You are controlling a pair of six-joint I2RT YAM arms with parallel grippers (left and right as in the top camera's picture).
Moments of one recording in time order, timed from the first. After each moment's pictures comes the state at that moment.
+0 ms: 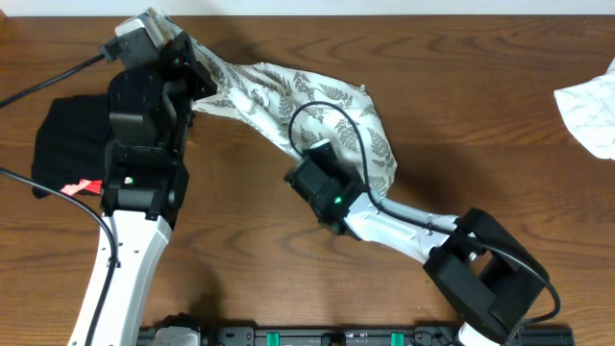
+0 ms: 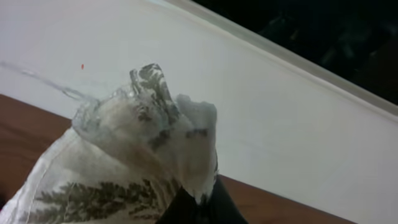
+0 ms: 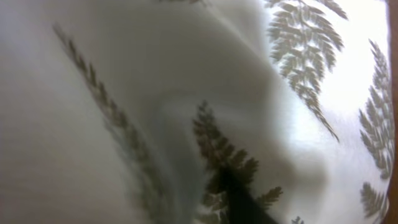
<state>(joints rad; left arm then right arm) -0.11 1.22 1.09 -0.01 -0.08 -0.45 0.84 1.86 1.04 -0.31 0.55 0.32</state>
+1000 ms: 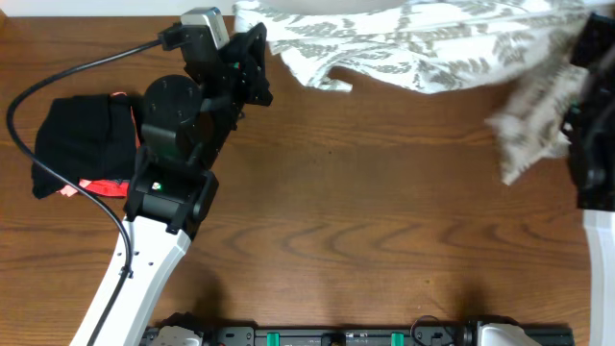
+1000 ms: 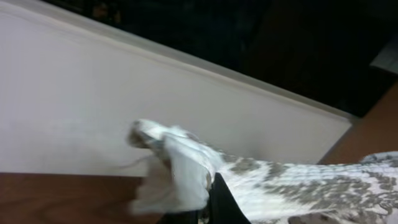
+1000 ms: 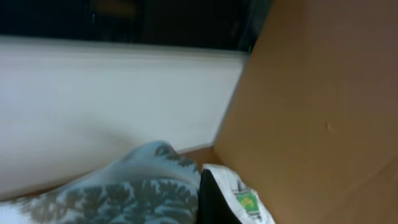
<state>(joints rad) -0.30 1.21 1.13 0.09 0.09 -0.44 -0.04 1.29 1.63 -0.51 0.55 -0.13</state>
